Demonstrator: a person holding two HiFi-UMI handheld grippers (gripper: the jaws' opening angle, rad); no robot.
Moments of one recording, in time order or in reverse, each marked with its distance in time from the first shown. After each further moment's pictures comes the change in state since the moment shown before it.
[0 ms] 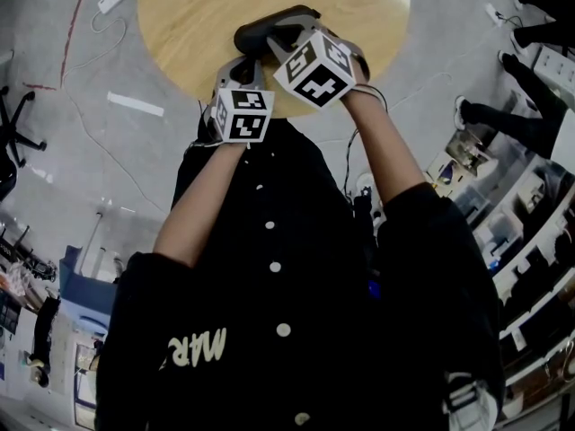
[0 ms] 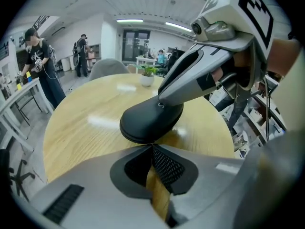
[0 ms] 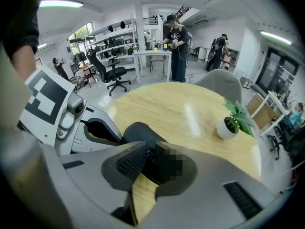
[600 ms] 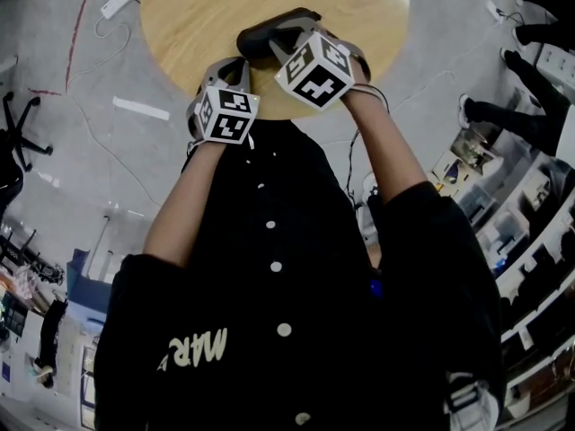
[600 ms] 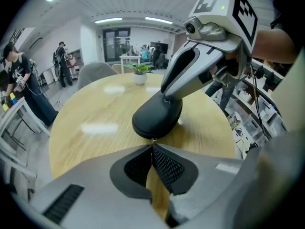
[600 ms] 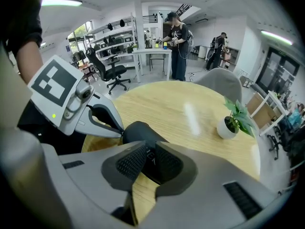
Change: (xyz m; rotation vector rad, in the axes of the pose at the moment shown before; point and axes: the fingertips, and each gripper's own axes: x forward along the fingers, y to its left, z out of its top) left arm -0.010 0.018 -0.004 0.202 0.048 -0.063; right arm -0.004 0.001 -0.005 0.000 0.020 -0.001
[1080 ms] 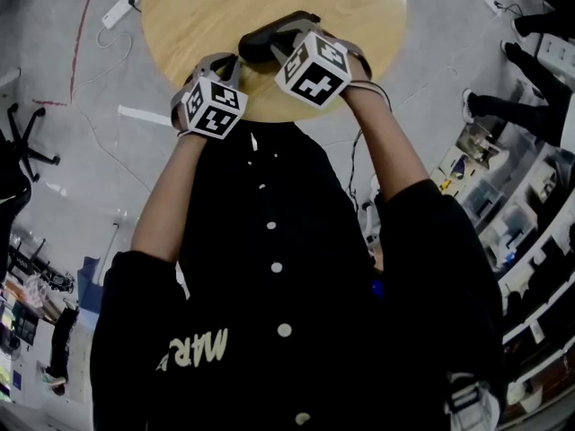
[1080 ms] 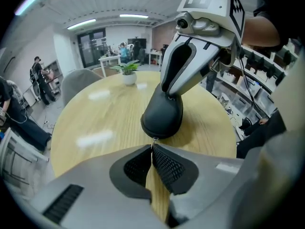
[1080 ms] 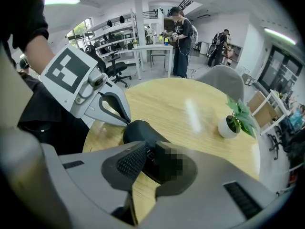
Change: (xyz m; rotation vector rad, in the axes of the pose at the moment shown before) left arm -0.001 0.024 0.006 0.249 0.055 -0.087; right arm 0.000 0.001 -0.001 0.001 0.049 0.017
